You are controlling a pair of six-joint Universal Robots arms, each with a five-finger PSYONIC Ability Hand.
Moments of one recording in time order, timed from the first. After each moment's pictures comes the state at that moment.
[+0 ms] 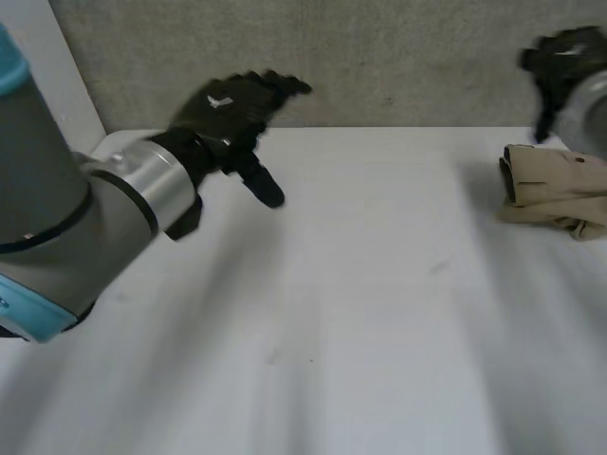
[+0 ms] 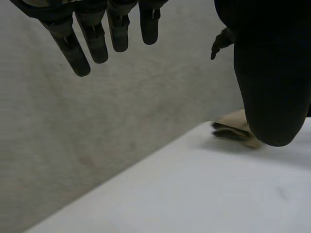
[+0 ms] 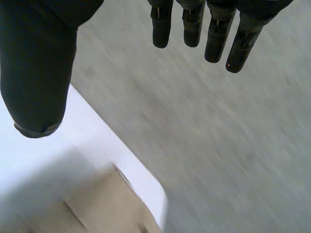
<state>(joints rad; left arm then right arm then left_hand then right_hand) 4.18 -1.83 -1.26 3.08 -1.36 3.18 1.73 -0.84 0.54 0.34 1.51 2.58 0.17 0.20 0.21 0.20 0.05 0.20 0.22 0.21 0.24 0.07</state>
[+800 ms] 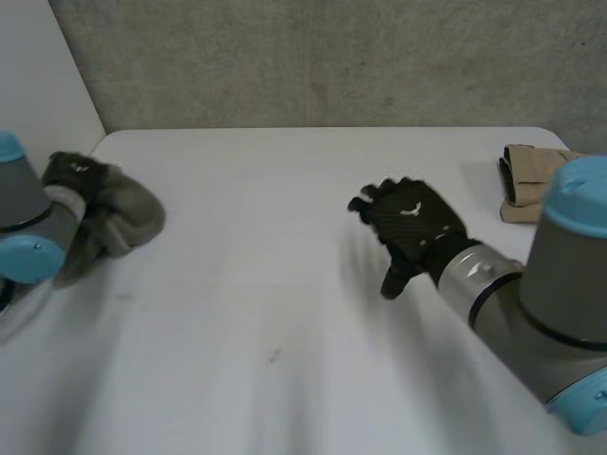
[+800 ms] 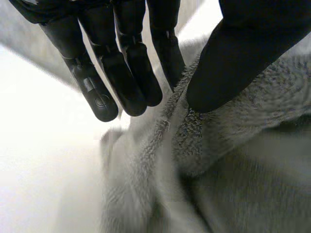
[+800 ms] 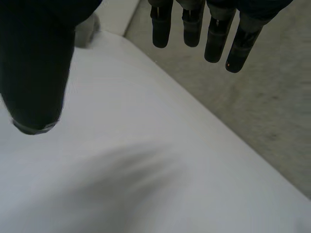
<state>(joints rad) 4.66 -2.42 -0.97 3.22 -1.53 3.81 2.08 -1.30 1.58 -0.05 1.40 2.78 1.12 1.19 1.19 1.20 0.97 0.20 0.22 0.21 0.24 0.07</state>
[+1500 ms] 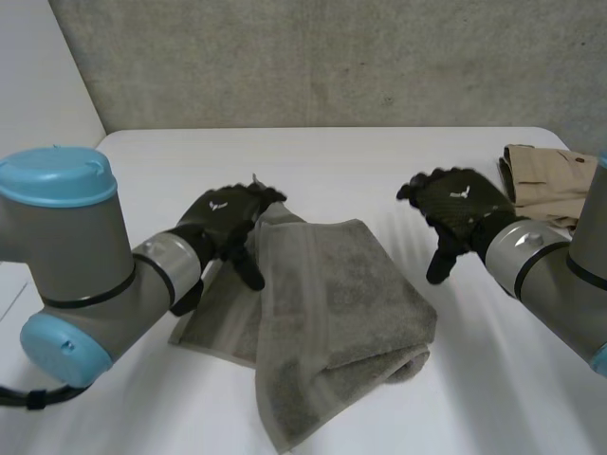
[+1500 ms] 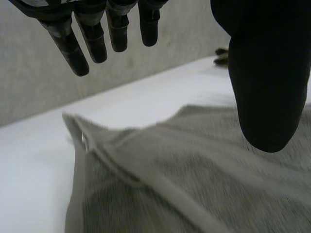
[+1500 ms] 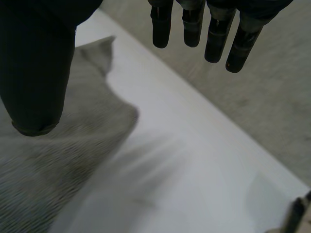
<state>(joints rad) 4.23 -1.97 -1.48 3.14 -1.40 3.17 1.94 -1.29 1.53 0.09 1.36 2.73 0.19 0.20 0.21 0.20 0.05 0.20 0.22 0.21 0.24 0.07</state>
